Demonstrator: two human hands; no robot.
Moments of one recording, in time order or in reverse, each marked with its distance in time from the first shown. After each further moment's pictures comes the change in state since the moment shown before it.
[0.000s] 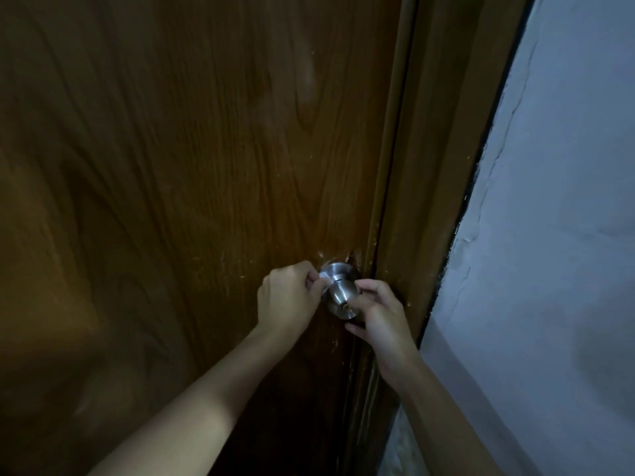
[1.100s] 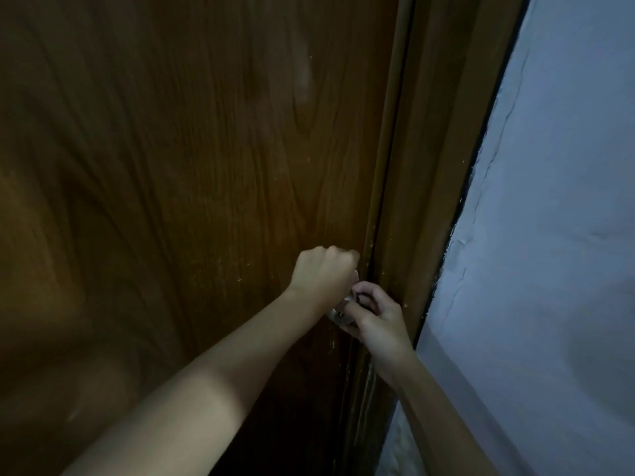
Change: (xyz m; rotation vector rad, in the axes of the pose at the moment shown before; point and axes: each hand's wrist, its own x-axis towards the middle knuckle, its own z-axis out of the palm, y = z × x) left_hand 0.036 0.034 0.010 0.415 -0.189 0.497; right_hand 0.008 0.012 -0.005 0.032 -0.054 -0.047
